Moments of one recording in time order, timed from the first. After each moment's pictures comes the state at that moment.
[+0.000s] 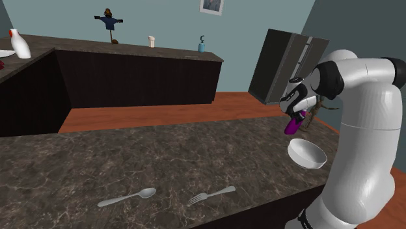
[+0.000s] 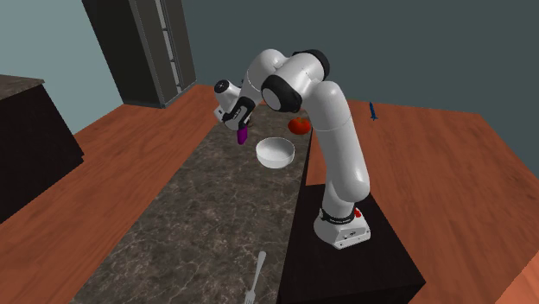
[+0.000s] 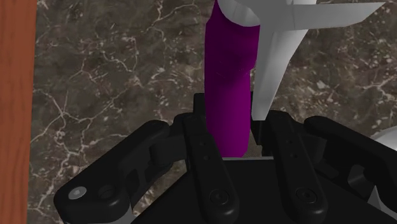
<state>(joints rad) -0.23 0.42 -0.76 -2.04 -0.38 2.62 -1.80</state>
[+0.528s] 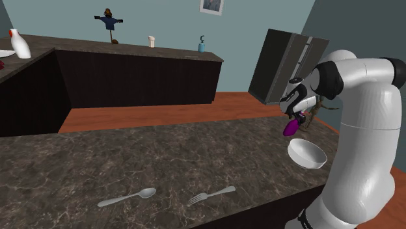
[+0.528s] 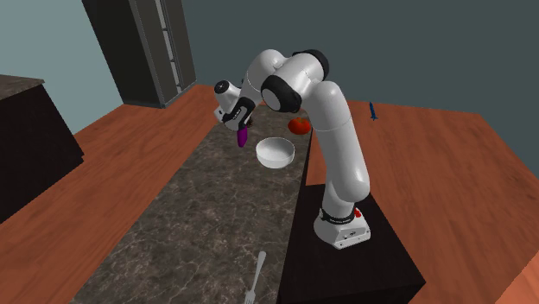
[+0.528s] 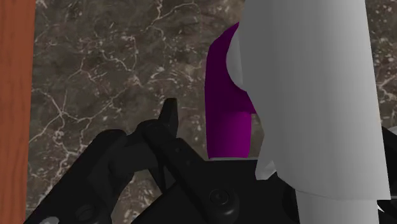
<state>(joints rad) -0.23 0.43 -0.76 -2.04 -0.38 2.62 -1.79</state>
